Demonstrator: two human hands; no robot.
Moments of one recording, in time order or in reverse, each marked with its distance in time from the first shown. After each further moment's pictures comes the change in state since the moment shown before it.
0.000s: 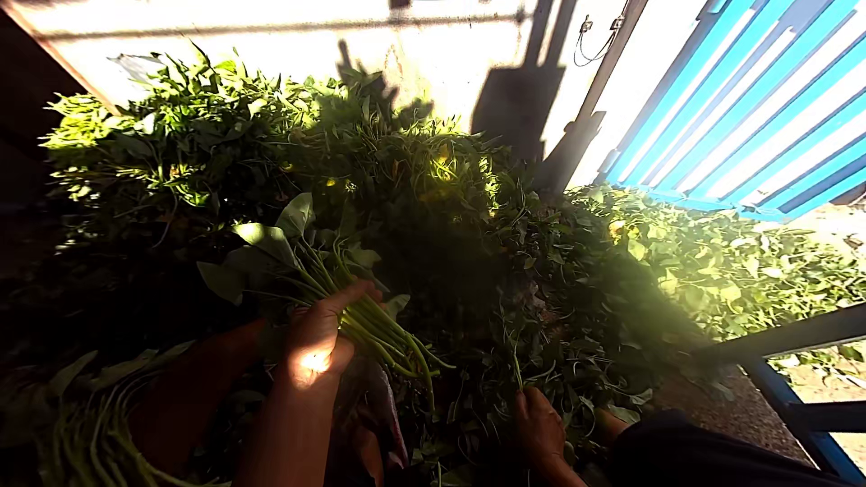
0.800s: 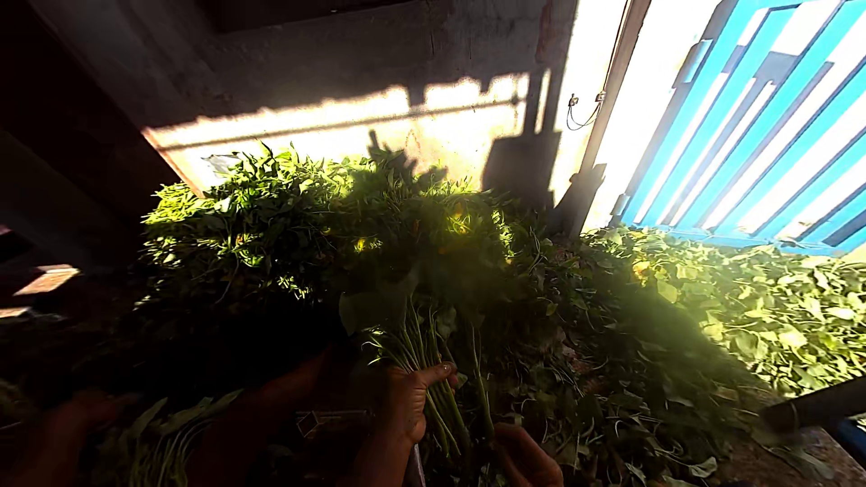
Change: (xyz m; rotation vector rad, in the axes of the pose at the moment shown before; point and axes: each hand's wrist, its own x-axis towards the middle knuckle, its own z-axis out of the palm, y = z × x) left_hand -0.003 -0.059 0.012 0.158 -0.175 -0.091; right_hand -0.063 -0.110 -0.052 1.058 -0.129 -0.662
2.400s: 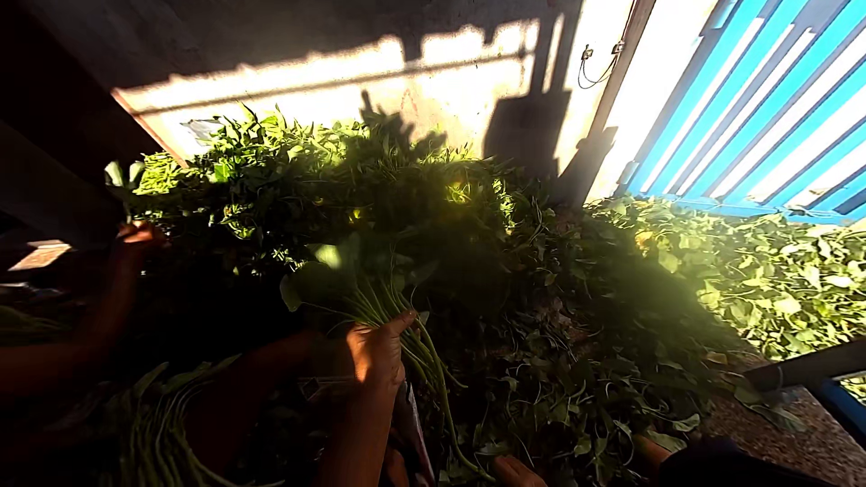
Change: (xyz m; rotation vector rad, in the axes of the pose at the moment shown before) left_hand 0.001 0.021 0.002 0.011 0.292 0.343; right_hand -0.068 0.037 -0.027 -0.673 -0.530 0.175
